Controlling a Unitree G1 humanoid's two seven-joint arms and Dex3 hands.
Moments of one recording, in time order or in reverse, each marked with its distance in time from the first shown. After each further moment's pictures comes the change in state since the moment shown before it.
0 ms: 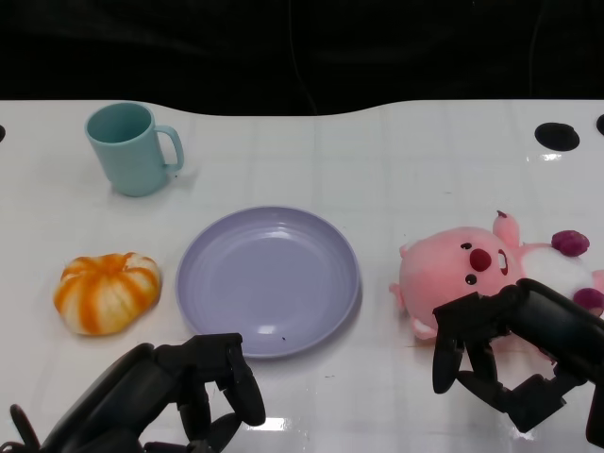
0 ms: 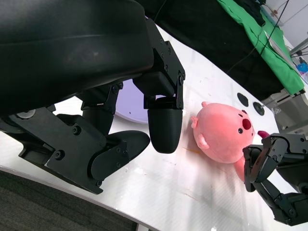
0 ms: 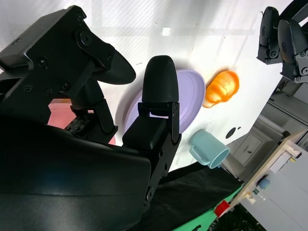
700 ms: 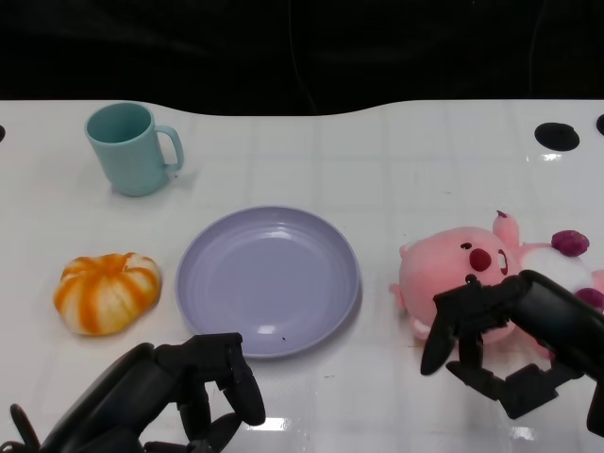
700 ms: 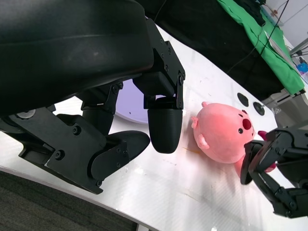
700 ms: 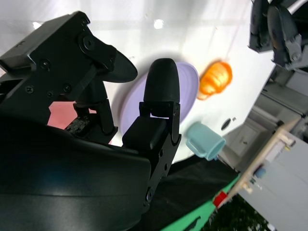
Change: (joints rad) left arm -0.001 0.000 0.000 0.002 0.000 0.000 0.000; right arm -0.003 0.036 -0.016 -0.010 0.020 0.015 -0.033
